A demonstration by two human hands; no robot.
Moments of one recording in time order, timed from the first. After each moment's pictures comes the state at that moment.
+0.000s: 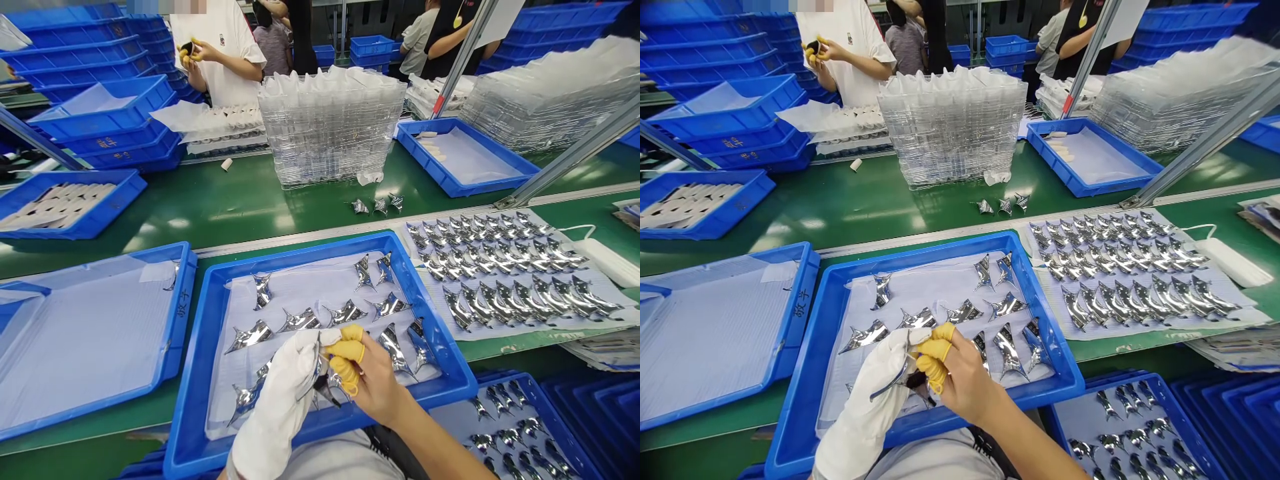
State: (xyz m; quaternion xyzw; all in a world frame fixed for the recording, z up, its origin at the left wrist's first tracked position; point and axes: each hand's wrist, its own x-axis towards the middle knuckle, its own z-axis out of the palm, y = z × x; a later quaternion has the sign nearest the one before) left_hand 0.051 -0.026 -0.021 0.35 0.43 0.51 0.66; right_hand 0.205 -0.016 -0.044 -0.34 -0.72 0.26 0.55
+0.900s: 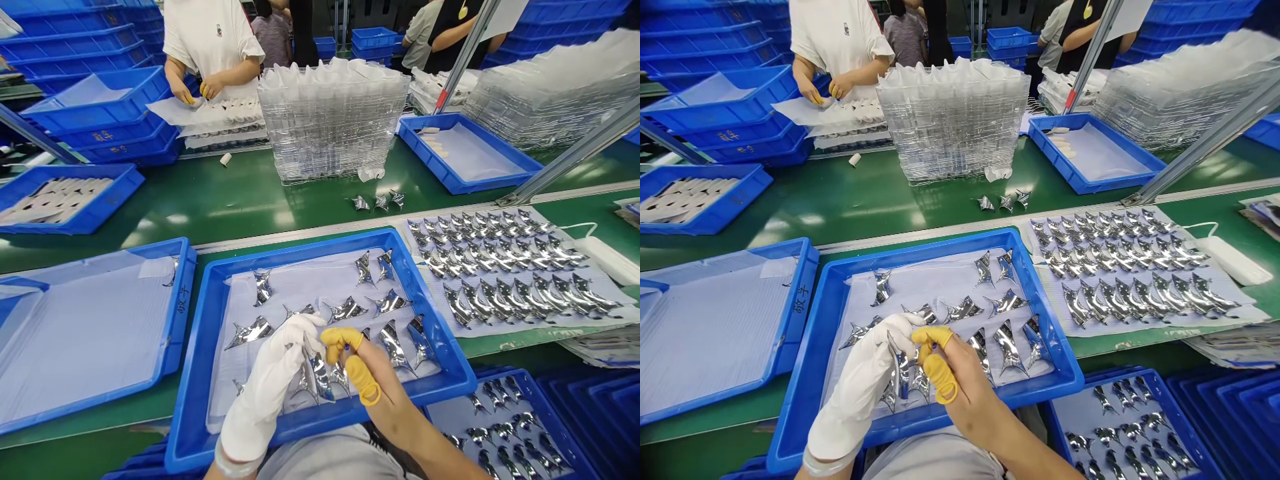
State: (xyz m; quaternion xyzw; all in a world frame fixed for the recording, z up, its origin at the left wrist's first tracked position) left_hand 0.015 -0.006 -0.036 0.57 0.36 0.46 0.57; right_hand 0.206 -0.033 -0.011 -0.41 -0.56 0.55 0.46
